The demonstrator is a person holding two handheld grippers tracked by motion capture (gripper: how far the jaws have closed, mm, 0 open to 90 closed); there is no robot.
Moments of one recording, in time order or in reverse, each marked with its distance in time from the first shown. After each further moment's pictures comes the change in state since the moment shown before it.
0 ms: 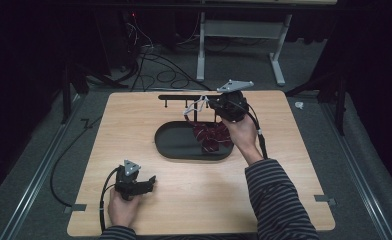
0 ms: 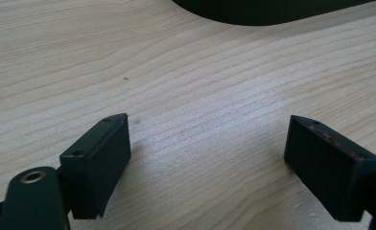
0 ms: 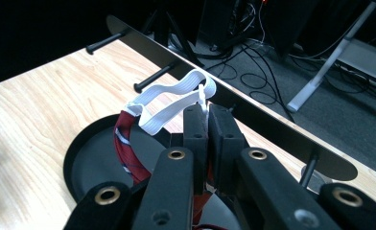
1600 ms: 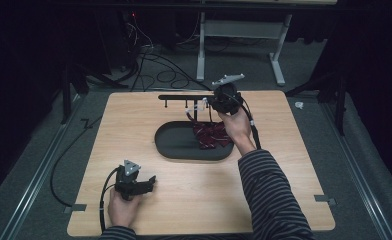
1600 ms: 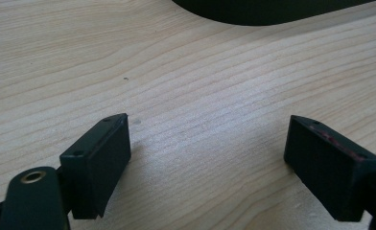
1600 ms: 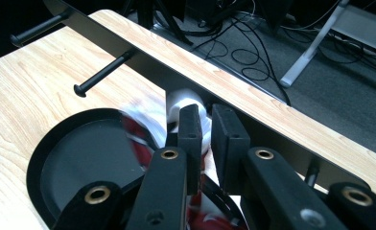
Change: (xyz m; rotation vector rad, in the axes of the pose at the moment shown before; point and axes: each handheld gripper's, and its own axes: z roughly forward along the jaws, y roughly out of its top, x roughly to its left) left arm 0.000 0.000 0.000 0.000 0.000 0.000; right arm -0.016 0.006 0.036 0.098 -0.039 0.054
